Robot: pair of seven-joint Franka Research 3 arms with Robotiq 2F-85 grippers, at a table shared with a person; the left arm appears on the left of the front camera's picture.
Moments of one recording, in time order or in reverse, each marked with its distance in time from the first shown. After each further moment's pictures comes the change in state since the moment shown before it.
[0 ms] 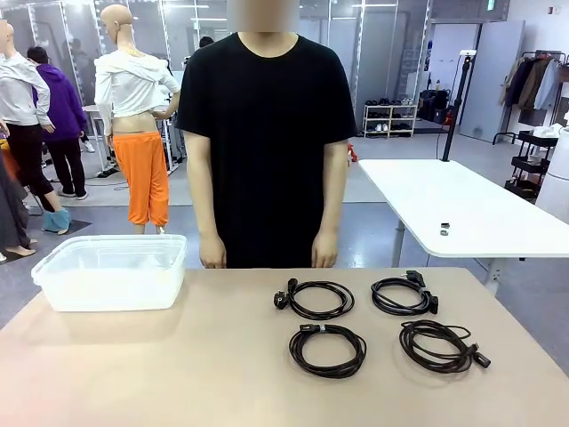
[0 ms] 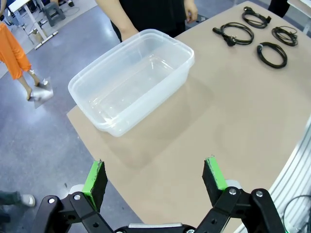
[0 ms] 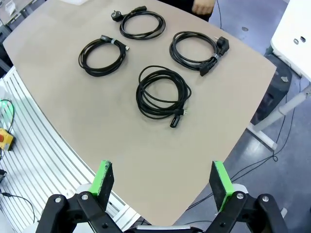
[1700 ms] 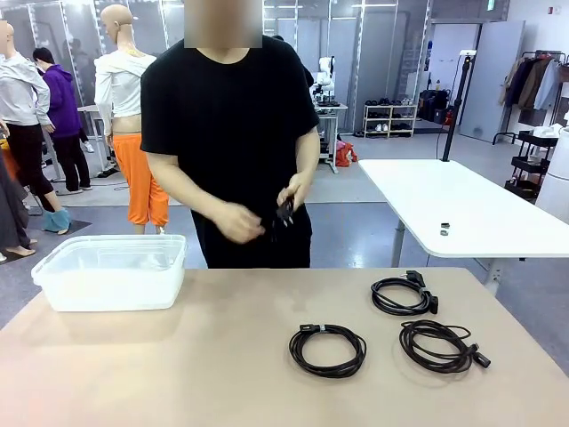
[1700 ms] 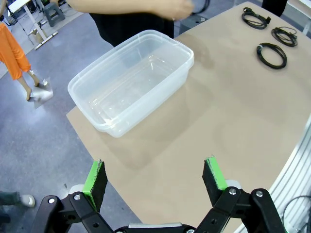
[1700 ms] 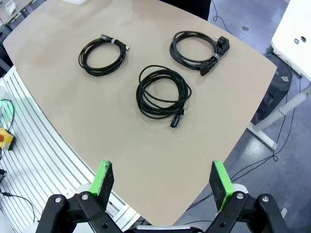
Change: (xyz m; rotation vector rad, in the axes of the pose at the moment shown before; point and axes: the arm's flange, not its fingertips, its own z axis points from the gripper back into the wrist) left arm 0.001 0.000 0.000 -0.001 -0.003 0.001; right arm 0.000 0.000 0.000 0.001 0.001 0.000
